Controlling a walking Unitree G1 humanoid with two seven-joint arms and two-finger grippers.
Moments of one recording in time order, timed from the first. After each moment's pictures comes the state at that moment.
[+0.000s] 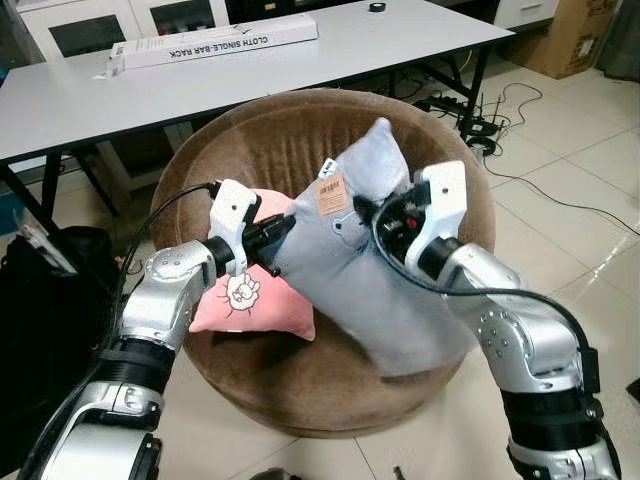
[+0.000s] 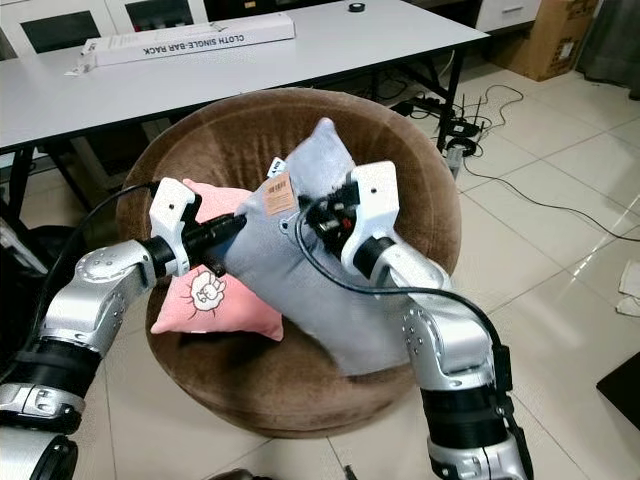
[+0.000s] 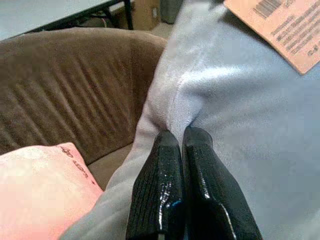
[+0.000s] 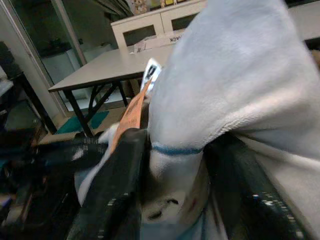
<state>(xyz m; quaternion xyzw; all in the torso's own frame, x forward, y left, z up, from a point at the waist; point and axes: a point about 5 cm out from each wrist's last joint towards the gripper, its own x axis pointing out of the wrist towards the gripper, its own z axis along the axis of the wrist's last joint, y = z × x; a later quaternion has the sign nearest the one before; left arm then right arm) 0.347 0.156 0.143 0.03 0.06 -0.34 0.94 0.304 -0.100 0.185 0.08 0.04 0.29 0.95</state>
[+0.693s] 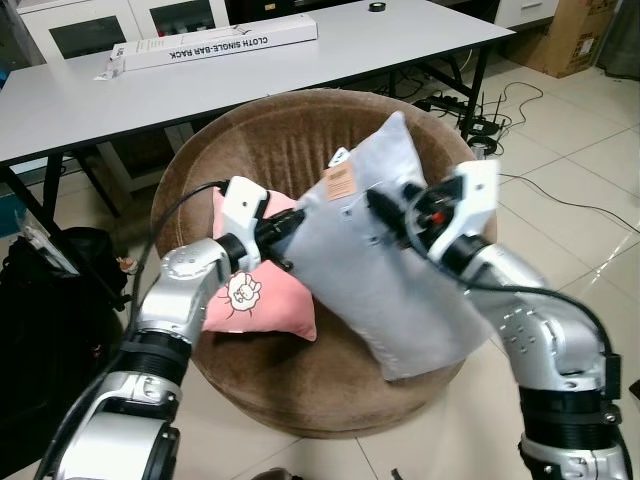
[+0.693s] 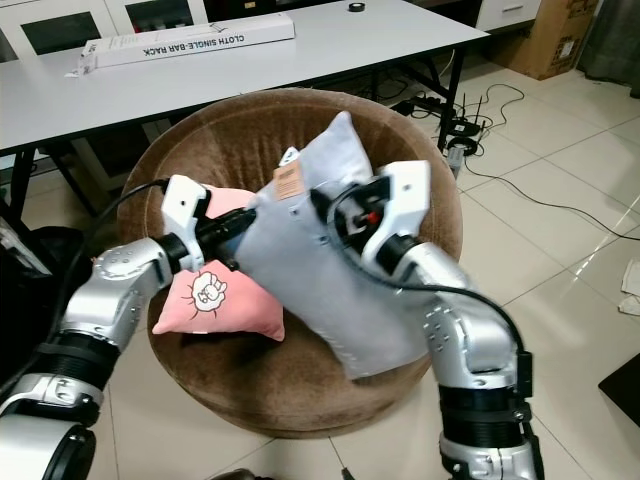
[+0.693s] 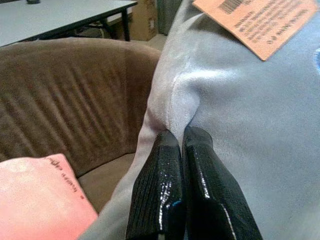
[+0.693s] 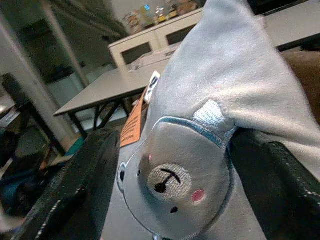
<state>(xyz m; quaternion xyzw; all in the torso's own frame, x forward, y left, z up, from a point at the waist) 0.352 0.138 0.142 0.02 0.05 -0.36 0.93 0.309 -0.130 0.193 0.14 0.02 0.26 0.96</state>
